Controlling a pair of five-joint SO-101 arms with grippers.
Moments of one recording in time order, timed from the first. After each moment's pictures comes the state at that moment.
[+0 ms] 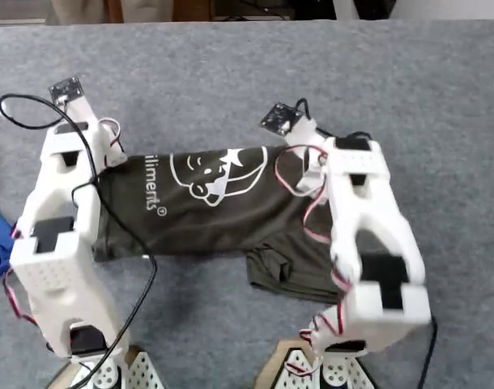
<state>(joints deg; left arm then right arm) -14.0 27.8 0.1 48.9 7.6 -0.5 10.0 22.4 52.0 46.8</state>
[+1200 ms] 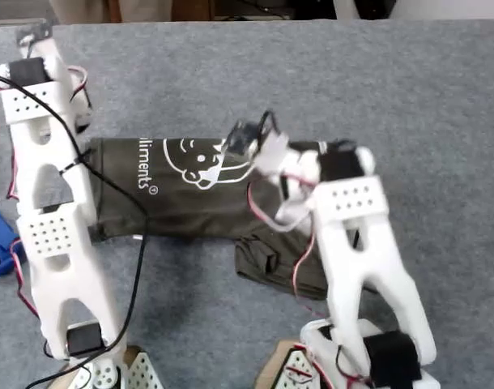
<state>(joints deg) -18.2 45.5 -62.9 100.2 -1.6 -15.2 -23.0 31.3 80.6 44.5</state>
